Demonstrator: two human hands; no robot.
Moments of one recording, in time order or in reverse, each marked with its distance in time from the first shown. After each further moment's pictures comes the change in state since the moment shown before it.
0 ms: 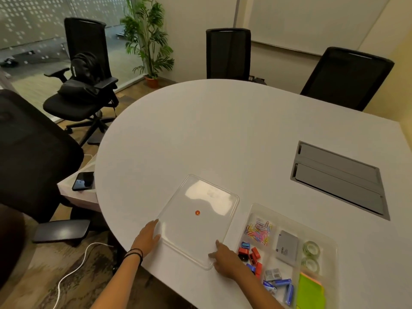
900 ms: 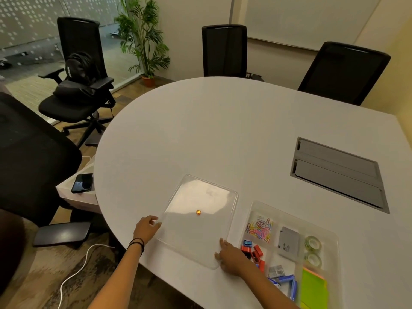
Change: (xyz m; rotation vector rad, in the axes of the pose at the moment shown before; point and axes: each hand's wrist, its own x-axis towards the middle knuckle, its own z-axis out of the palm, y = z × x) left_hand 0.019 0.016 -0.022 -0.275 0.148 -0.206; right_hand 0.001 0.005 -0.005 -0.211 -0.066 -0.053
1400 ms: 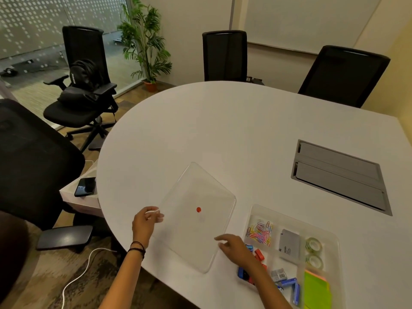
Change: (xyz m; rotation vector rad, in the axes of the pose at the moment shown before) left_hand -0.053 0.058 -0.026 -0.595 0.189 0.120; right_hand -0.017 0.001 -0.033 0.742 0.315 0.088
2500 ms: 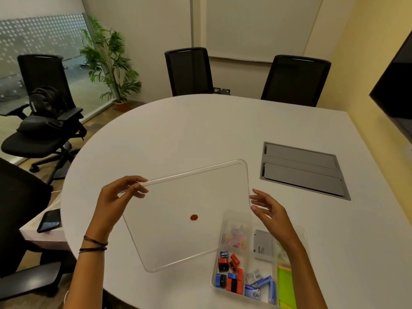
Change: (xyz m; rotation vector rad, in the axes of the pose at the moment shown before) left_hand -0.054 0.183 0.020 0.149 -0.314 0.701; right_hand -0.085 0.006 -0.172 0.429 0.563 -0.201
